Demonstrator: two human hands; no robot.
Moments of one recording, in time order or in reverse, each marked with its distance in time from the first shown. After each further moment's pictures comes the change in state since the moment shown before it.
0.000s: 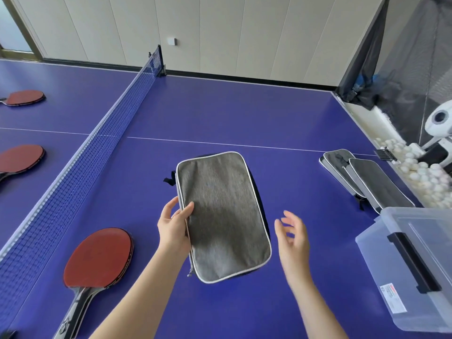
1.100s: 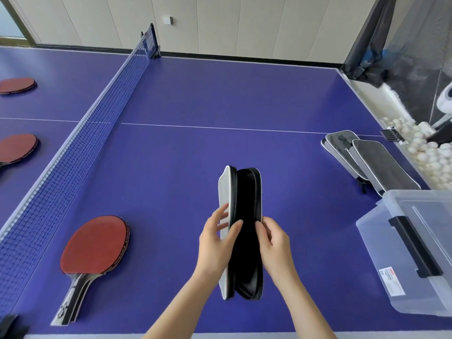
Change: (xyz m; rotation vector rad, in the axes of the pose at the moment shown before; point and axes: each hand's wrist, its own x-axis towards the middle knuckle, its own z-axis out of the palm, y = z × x) left_hand -0.068 -0.075 0.024 0.710 -0.291 0.261; right_hand -0.023 0.008 0.000 -0.018 -0.324 -0.023
